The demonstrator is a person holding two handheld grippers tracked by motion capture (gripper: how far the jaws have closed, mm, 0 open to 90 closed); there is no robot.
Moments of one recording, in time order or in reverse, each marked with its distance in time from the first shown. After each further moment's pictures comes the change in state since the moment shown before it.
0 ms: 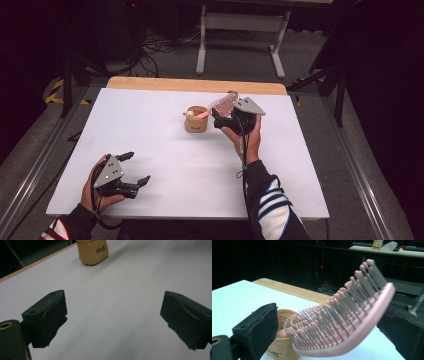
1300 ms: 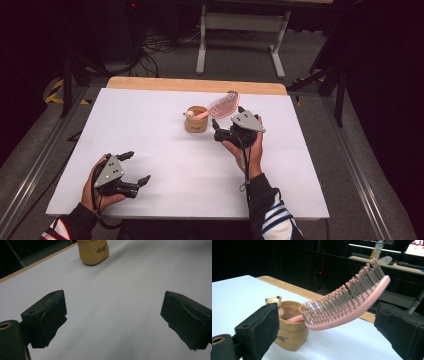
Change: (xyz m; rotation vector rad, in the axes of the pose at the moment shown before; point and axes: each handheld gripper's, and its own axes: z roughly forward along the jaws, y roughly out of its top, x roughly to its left) left arm 0.001 0.000 0.002 0.003 0.008 0.004; right arm 0.019 -0.015 -0.032 -0.051 -0.004 -0.110
